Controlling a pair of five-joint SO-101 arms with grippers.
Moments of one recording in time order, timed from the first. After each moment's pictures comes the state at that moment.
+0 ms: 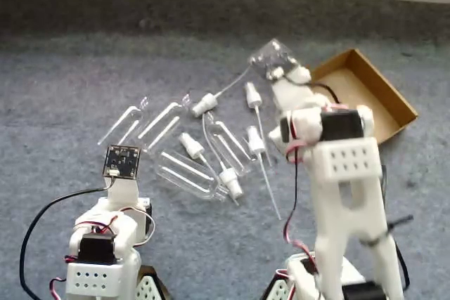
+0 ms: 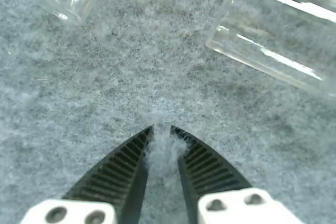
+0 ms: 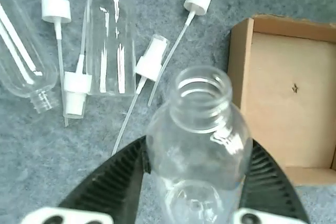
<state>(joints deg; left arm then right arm) -3.6 -104.0 96.0 77.0 4.2 -12.7 -34.3 21.2 82.2 32.7</state>
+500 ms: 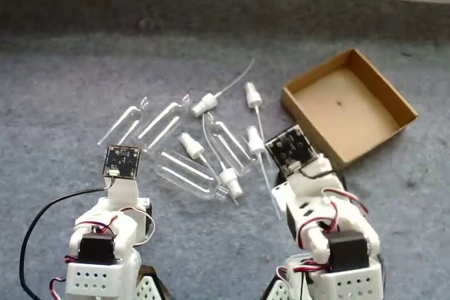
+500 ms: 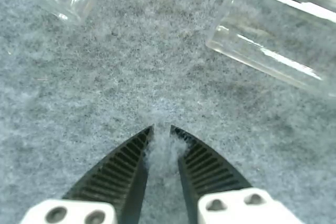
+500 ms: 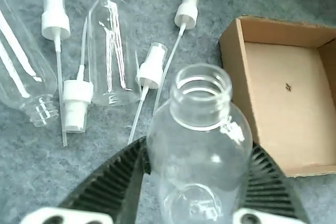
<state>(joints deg) -3.6 -104.0 96.0 77.0 4.2 -12.9 -86.0 66.3 69.1 25.0</state>
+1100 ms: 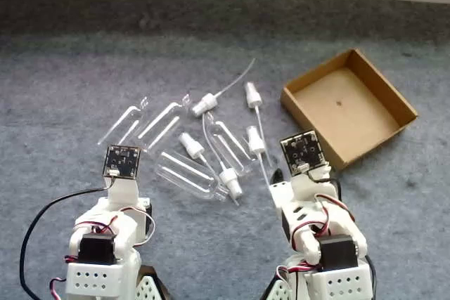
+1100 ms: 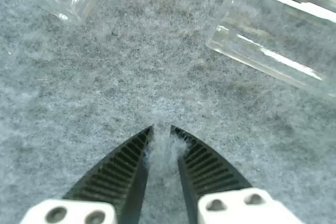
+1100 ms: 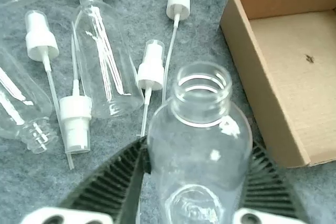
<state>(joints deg) -3.6 -104.0 96.0 77.0 4.2 -13.0 -91.1 77.7 61.8 14.0</state>
